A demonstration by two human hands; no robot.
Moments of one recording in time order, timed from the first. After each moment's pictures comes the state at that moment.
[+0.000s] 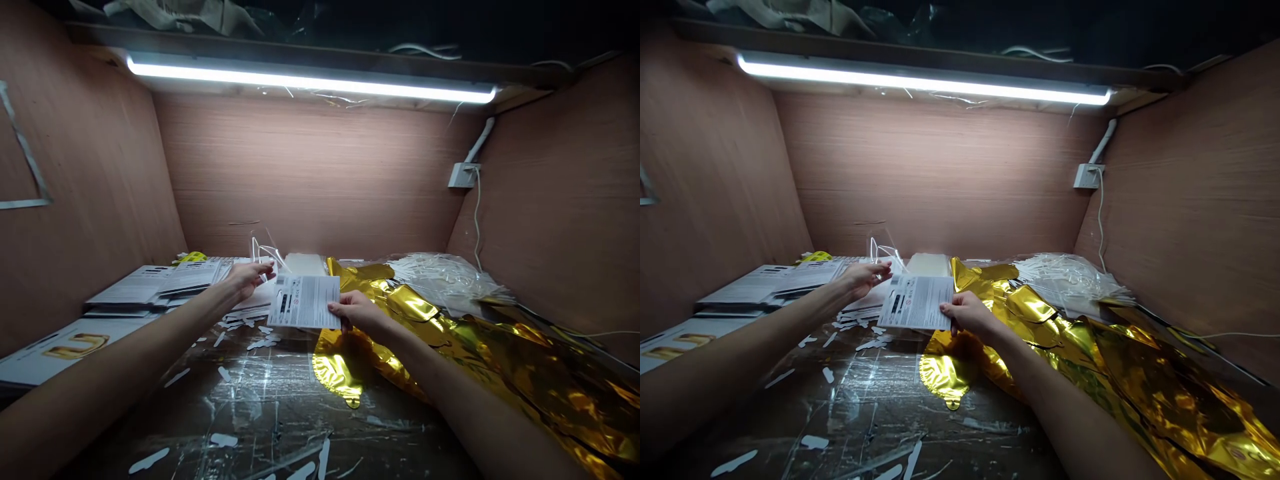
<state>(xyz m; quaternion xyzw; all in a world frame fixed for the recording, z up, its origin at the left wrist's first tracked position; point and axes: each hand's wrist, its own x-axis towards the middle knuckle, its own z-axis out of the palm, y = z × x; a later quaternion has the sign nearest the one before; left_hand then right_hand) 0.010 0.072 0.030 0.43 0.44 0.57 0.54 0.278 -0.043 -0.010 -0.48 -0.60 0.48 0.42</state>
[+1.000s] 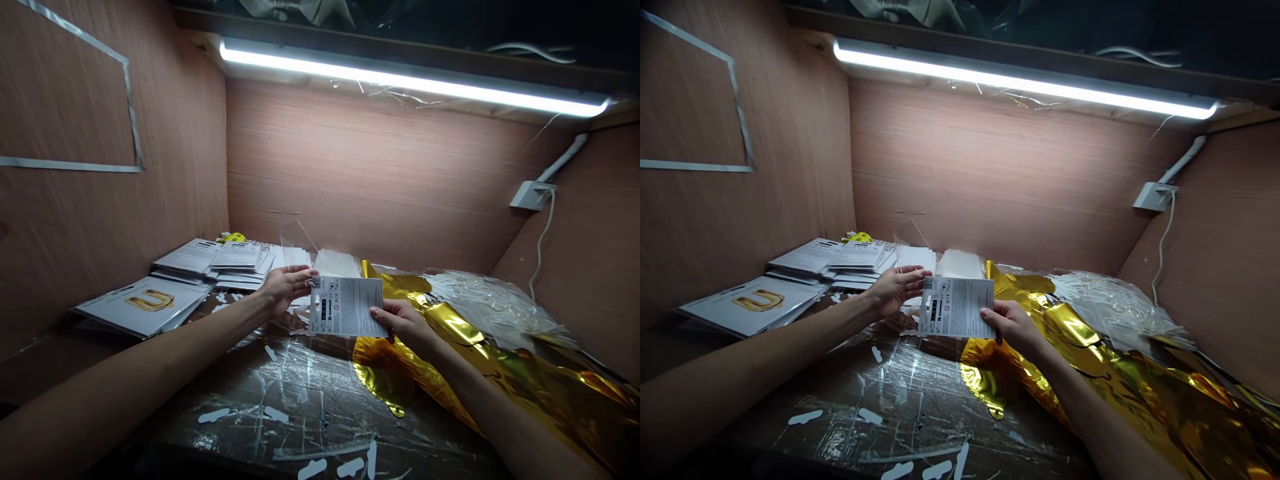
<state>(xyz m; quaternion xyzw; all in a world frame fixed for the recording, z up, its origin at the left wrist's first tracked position) -0.015 -0.004 0.004 0.38 0.29 0.56 0.67 0.271 -0.059 -0.011 -0.46 -0.69 0.40 0.38</state>
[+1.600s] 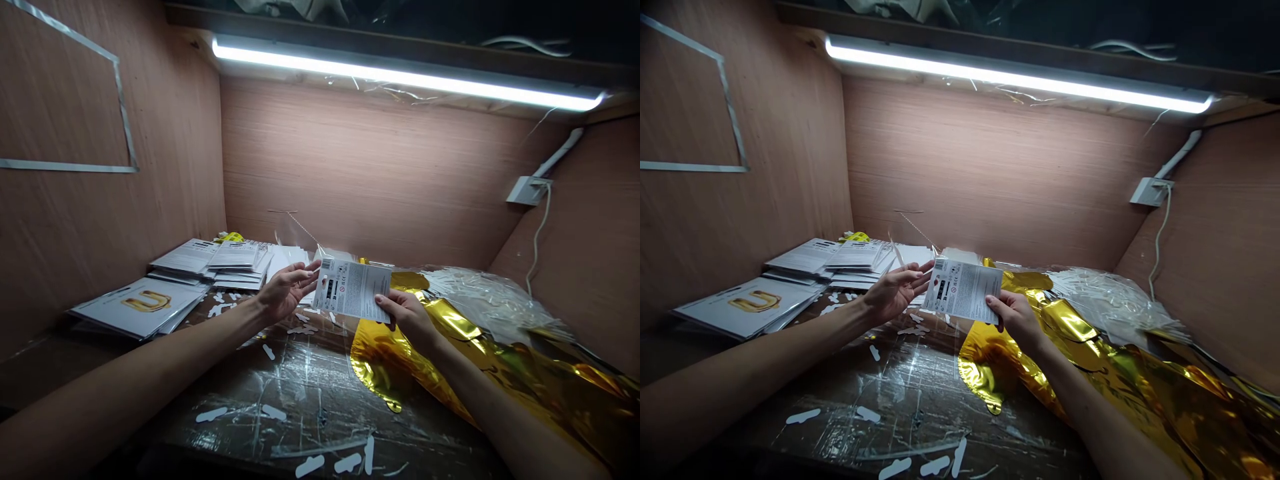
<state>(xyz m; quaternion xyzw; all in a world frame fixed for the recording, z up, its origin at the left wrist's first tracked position) -0.005 -0.019 0.005 0.37 0.16 0.56 0.73 0.276 -0.053 -0.014 -0.44 -0.66 0.37 0.48</state>
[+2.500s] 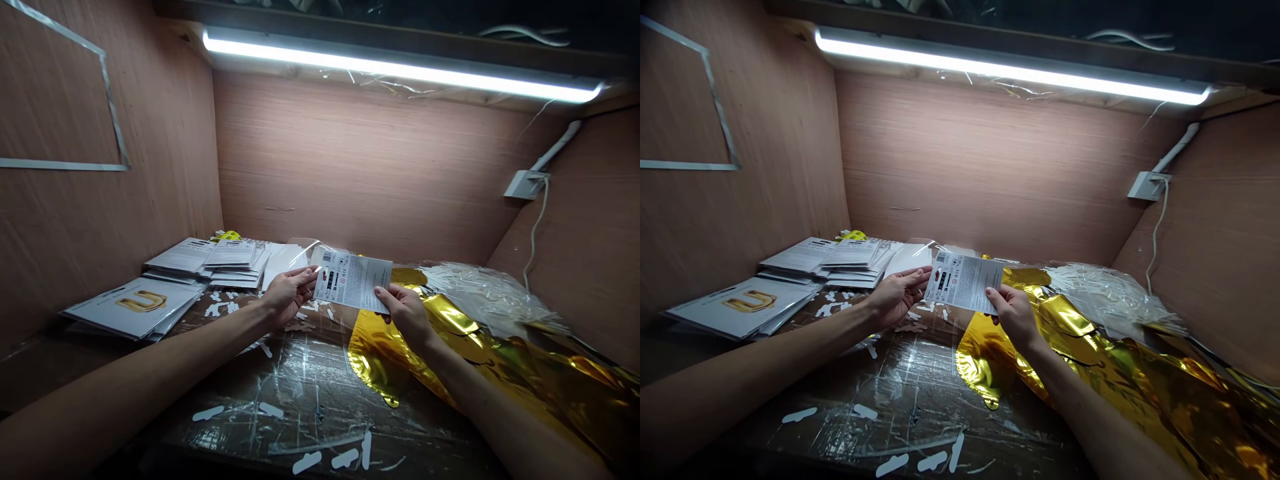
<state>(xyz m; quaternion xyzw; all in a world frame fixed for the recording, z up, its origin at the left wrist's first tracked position) 0.011 -0.029 0.004 0.38 0.23 0.55 0.71 0.272 -0.052 -0.019 -0.47 -0.62 0.31 0.54</state>
